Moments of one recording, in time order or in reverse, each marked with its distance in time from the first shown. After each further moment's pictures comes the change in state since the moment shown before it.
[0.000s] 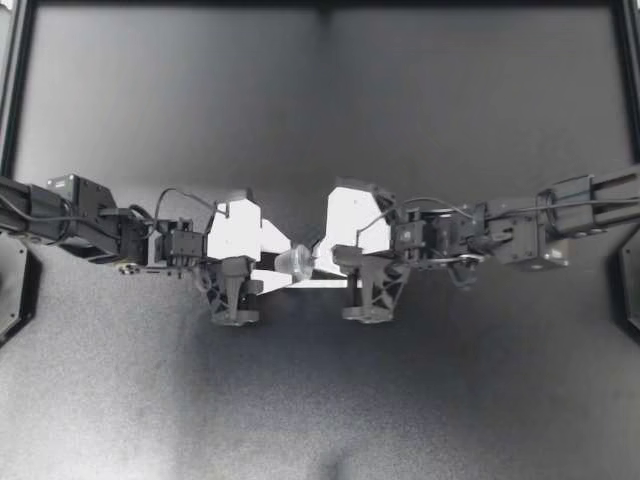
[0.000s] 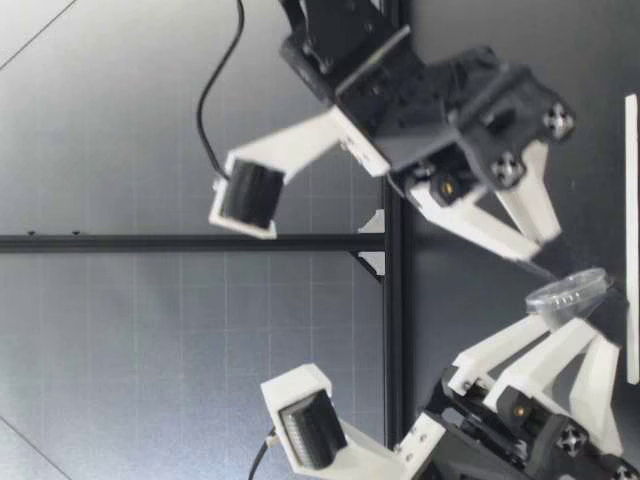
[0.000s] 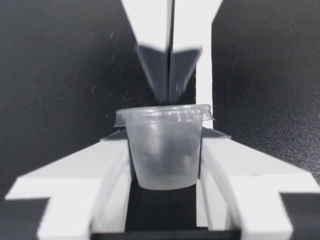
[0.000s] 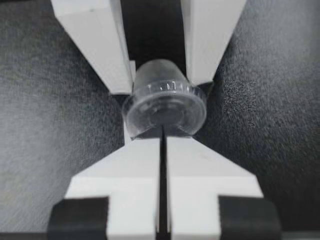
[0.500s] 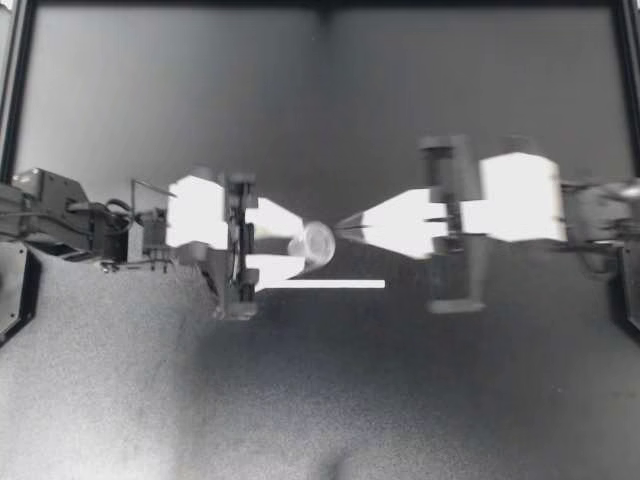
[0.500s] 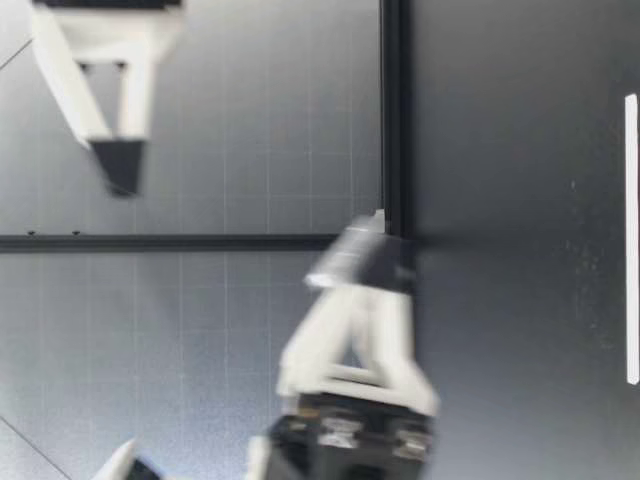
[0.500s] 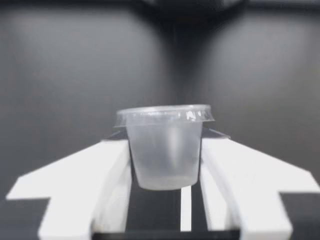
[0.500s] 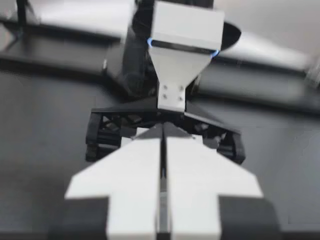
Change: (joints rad) left arm -0.017 -0.160 0.034 -0.032 -0.379 -0.012; right arm 0.025 -0.523 0.239 -0.101 -0.373 -0.160
